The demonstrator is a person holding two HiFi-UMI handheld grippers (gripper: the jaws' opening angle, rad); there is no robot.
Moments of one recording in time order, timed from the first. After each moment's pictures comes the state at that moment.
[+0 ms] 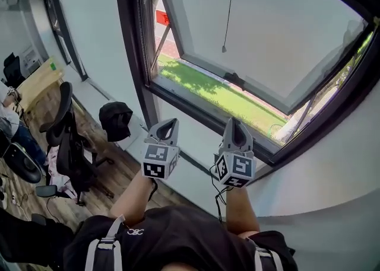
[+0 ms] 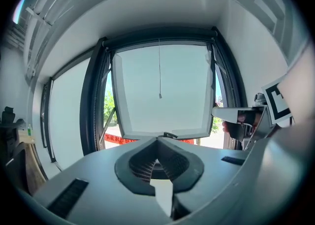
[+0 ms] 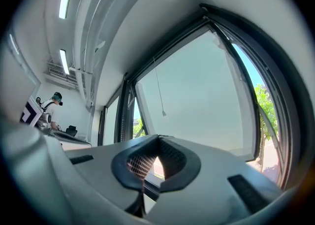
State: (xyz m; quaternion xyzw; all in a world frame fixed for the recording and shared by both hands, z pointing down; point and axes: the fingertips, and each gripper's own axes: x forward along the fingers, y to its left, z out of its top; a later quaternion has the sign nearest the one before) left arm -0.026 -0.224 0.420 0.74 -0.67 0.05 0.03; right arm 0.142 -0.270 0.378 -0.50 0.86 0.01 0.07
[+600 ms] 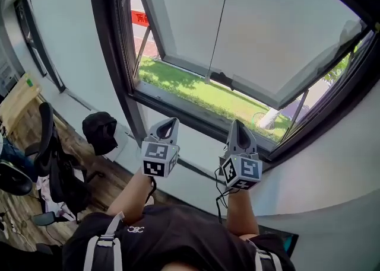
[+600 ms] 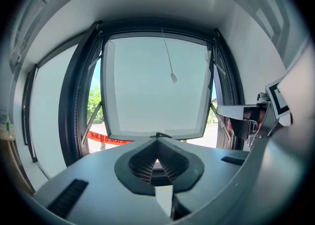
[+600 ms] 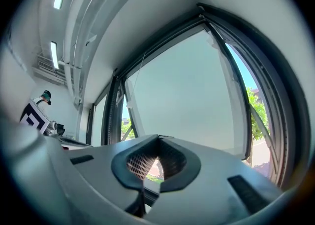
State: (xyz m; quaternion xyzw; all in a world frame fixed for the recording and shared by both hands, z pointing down) left arm -0.044 -0.296 0.436 0.79 -0.61 0.05 0.05; right arm 0.142 -0.306 0.384 -0.56 0.83 0.01 0.07
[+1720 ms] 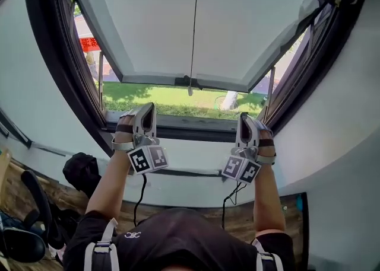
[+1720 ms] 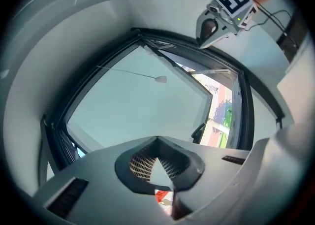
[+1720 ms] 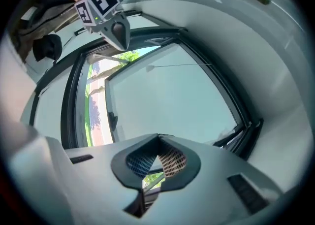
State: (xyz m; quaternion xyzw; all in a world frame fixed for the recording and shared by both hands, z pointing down) left arm -0.075 -0.377 0.356 0.70 -0.52 0.24 -0.43; right arm 0.172 -0.298 0.347 -0.64 0.51 0.42 -0.39
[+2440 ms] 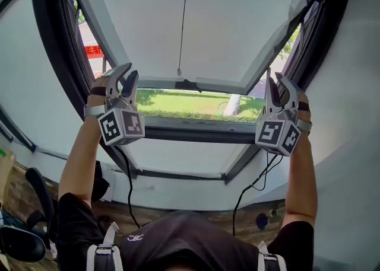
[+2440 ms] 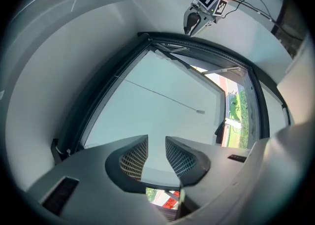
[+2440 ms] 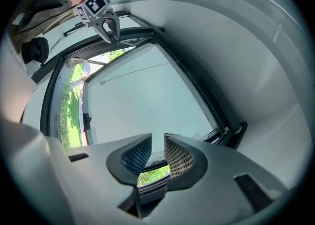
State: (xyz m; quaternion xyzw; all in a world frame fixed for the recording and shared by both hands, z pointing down) left arm -0.110 -0.382 0.220 0.66 -0.51 0.24 -0.49; right arm 0.231 -0.280 0.189 -0.67 0.49 0.43 -0.35
